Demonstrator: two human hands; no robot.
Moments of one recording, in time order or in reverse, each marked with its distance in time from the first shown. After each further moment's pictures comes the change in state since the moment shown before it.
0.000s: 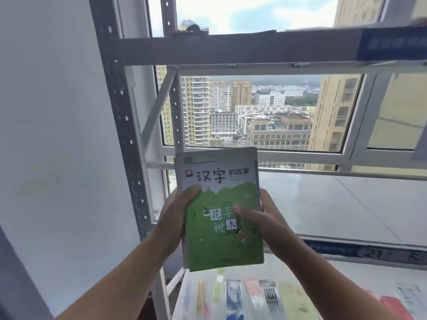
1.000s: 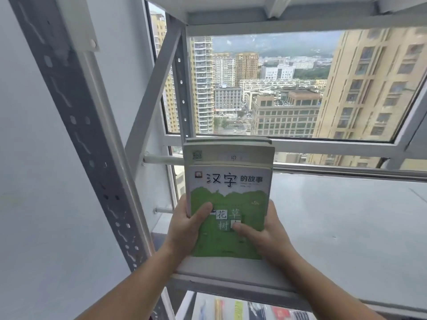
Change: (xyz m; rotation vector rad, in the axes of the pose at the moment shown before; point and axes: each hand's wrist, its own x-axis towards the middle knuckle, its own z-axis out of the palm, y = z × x) left_hand 0.178 -0.083 -0.091 0.064 0.068 0.083; right_hand 0.187 0.104 0.036 -0.114 0.095 -0.085
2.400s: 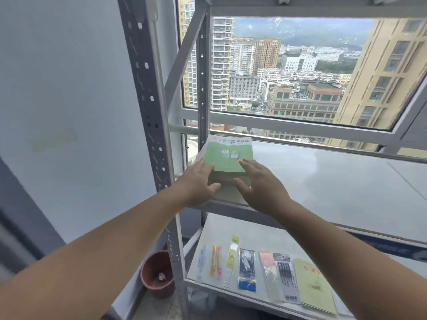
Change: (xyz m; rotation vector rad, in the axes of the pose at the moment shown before) left_hand -0.100 0.062 0.018 1.365 -0.226 -0.157; right_hand -0.085 -0.079 0.004 -0.992 -0.182 -0.174
